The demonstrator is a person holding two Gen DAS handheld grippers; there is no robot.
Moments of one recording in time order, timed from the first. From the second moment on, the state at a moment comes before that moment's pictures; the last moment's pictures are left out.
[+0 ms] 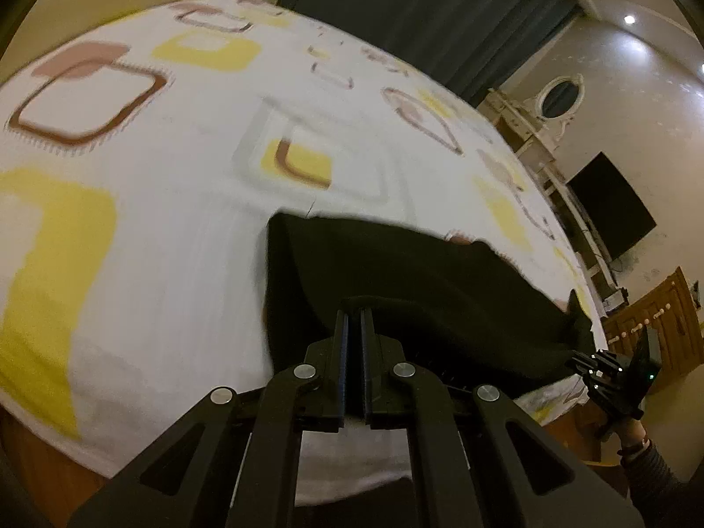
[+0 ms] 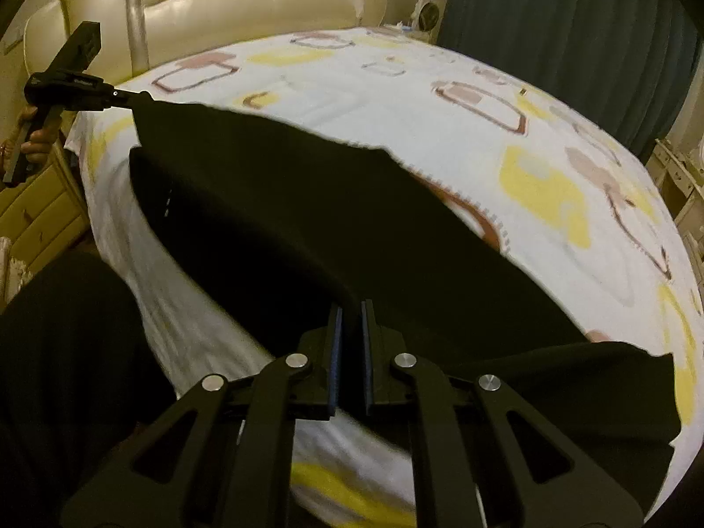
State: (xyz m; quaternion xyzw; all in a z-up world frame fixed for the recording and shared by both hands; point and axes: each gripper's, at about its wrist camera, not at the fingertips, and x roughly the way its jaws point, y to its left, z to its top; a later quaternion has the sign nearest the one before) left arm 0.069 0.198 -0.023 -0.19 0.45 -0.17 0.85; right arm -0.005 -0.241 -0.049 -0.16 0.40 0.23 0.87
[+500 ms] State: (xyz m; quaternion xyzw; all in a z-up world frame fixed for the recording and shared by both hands) left arm 0.049 0.198 -0.049 -0.15 0.48 -0.12 0.86; right arm -0.020 -0.271 -0.062 -0.02 0.43 0.23 0.87
